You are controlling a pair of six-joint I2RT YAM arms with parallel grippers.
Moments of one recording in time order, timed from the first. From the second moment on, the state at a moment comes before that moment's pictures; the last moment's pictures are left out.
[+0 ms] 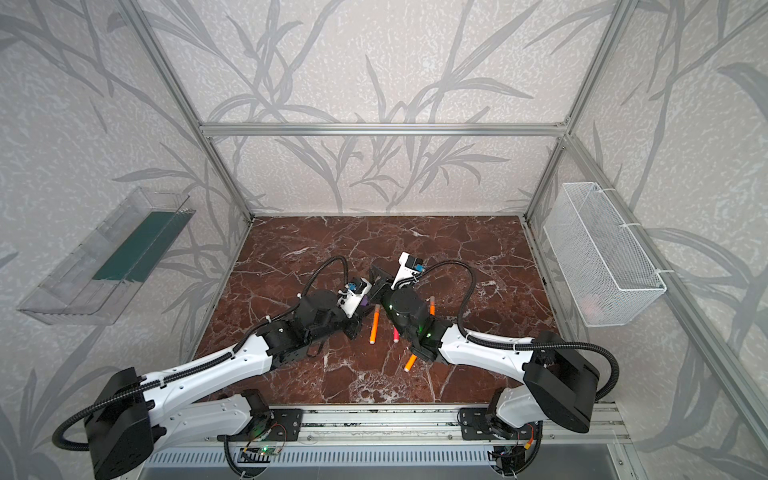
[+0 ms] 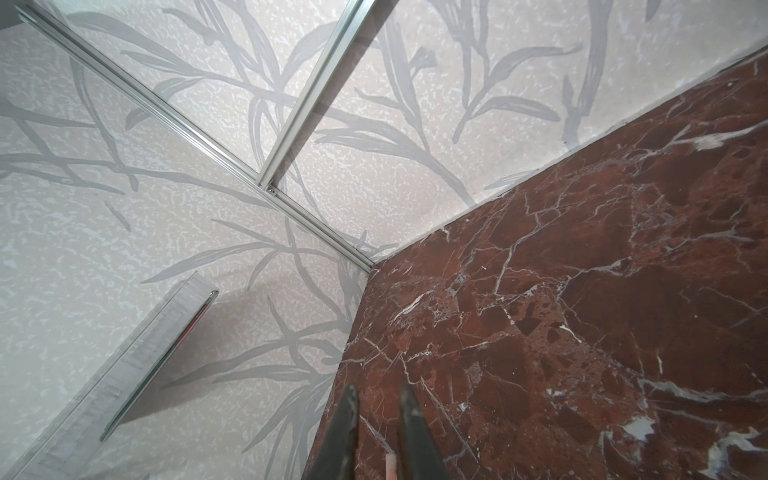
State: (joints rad) left arm -0.77 1.13 0.67 -0.02 0.07 -0.07; right arm 1.01 1.41 0.72 0.67 0.46 0.90
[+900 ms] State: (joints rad) left arm -0.65 1.00 0.57 0.06 0.55 -0.16; right arm 1.08 1.30 0.73 0.59 0.41 0.78
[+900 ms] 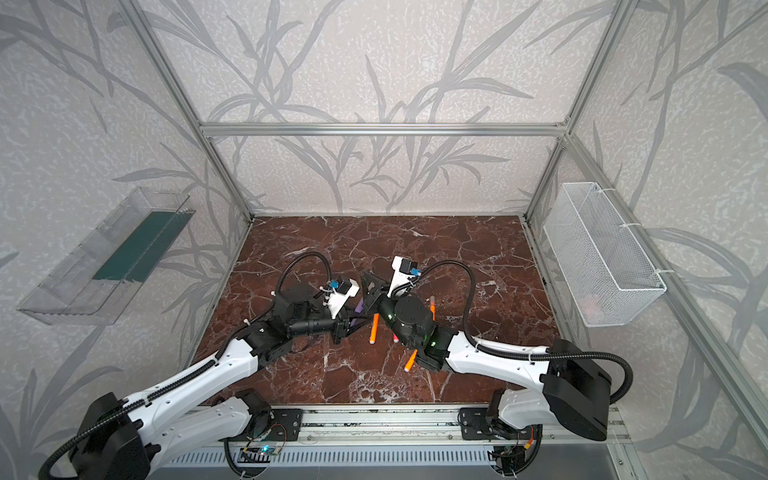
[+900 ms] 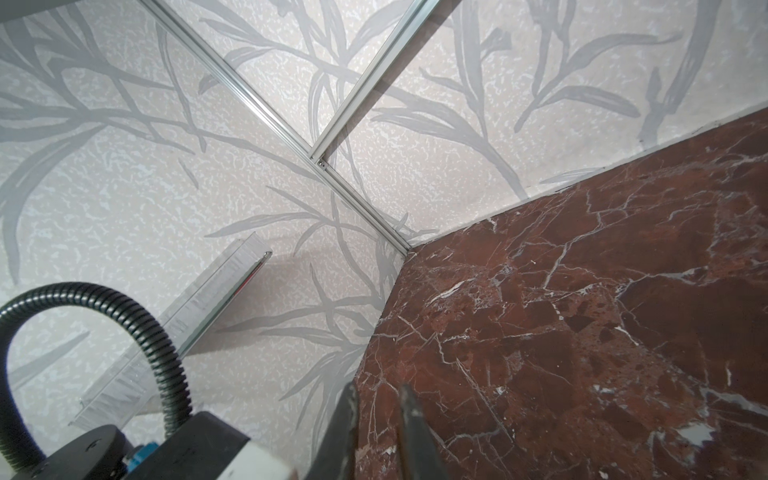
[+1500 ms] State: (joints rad) left arm -0.76 0.89 0.44 0.30 0.26 -0.35; right arm 1.15 1.29 0.76 0.46 0.27 0.68
